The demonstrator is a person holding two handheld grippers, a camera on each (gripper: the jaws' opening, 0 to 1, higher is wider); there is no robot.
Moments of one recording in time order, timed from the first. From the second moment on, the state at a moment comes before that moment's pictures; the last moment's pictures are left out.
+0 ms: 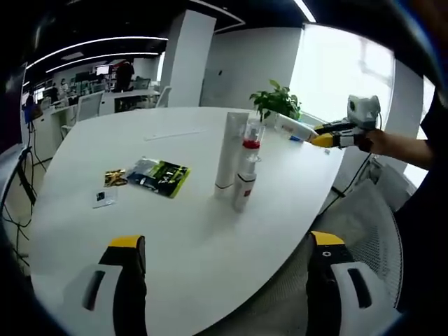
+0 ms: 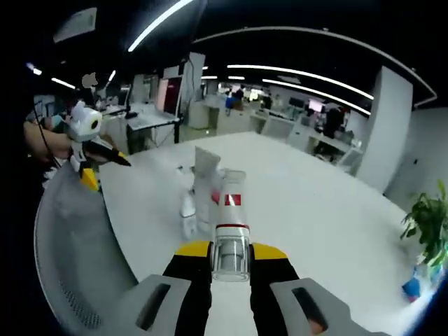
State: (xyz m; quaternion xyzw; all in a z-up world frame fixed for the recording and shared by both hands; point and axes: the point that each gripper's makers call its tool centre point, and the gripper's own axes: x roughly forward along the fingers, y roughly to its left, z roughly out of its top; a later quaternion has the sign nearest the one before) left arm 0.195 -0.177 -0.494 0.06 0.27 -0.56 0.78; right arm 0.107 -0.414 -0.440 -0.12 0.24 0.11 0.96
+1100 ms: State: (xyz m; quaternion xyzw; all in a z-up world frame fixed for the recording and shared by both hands) left arm 0.149 -0.230 -0.388 0.04 0.21 -0.72 0.66; right arm 0.111 -0.281 -0.393 -0.36 0.19 0.38 0.83
